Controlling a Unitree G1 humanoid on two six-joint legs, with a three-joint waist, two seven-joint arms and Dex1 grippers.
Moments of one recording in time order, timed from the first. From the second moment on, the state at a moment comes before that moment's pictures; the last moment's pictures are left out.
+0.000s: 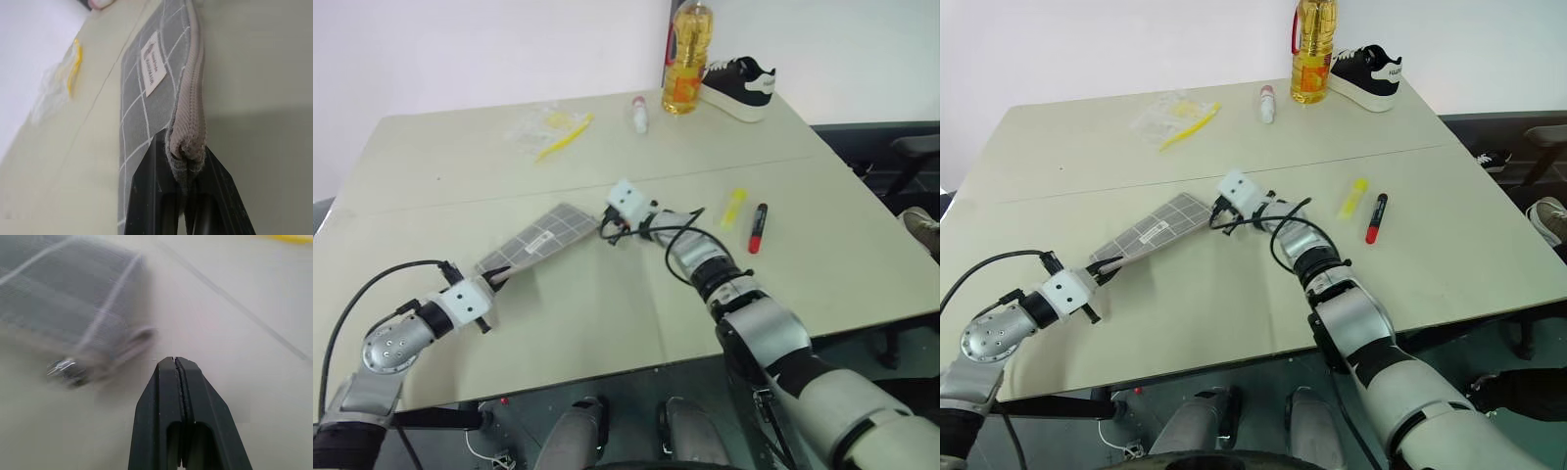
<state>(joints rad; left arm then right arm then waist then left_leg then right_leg) 0.07 0.72 0.10 0.06 -0.05 -0.37 -0.58 -1.04 -0.08 0.18 1.05 -0.12 0.01 0.49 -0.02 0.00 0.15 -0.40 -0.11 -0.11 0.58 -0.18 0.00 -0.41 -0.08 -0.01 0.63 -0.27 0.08</state>
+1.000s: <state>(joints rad) -0.02 0.50 0.04 -0.28 -0.25 0.12 -0.58 -0.69 -0.33 0.09 0.13 0.16 0.59 0.66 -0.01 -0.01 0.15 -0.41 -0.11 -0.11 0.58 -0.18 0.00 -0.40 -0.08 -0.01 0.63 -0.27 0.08</state>
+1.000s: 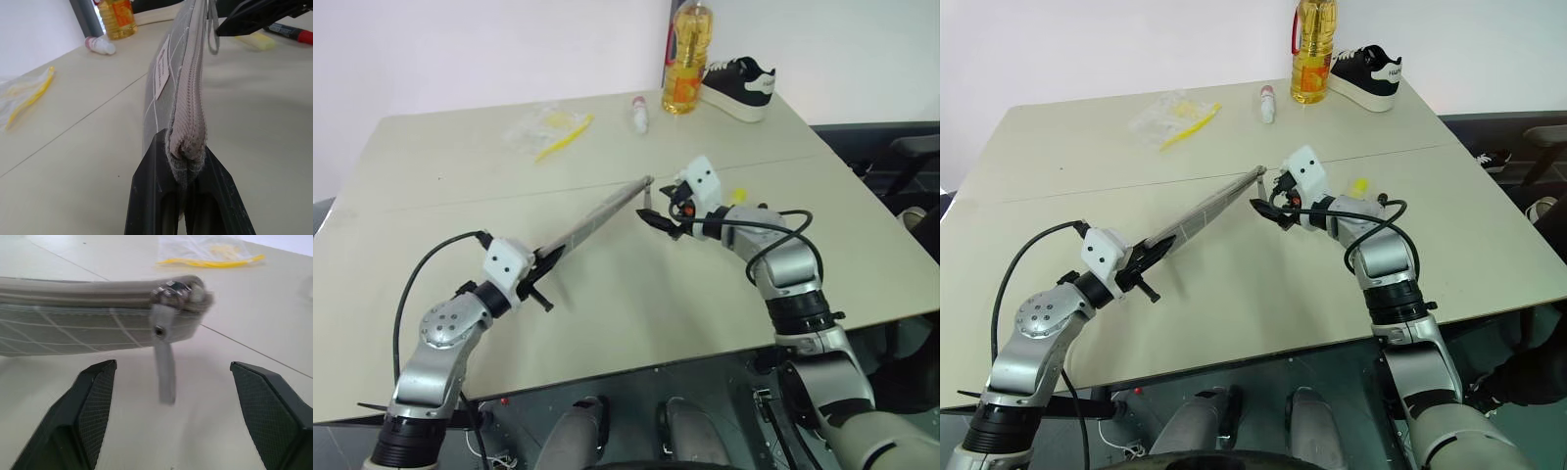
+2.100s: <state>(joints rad) -0.26 0.31 -0.17 -0.01 0.11 0.02 -0.40 -0.68 -0.44 0.44 -0.32 0.09 0.78 0.83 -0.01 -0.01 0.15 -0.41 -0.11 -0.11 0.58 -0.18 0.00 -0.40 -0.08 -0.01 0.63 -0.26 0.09</state>
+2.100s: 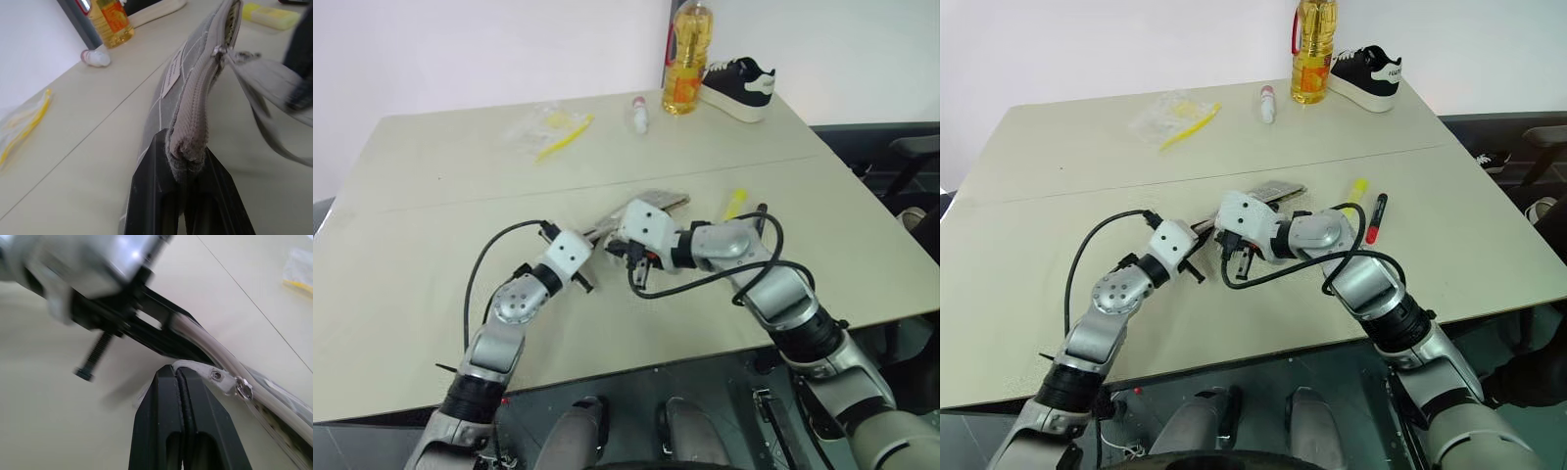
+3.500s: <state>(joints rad) -0.17 0.31 -0.10 -0.12 0.05 0.01 -0.41 -0.88 -0.36 -0.17 0.62 0.08 0.77 0.12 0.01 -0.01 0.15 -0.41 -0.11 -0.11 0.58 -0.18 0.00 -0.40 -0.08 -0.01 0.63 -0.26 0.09</state>
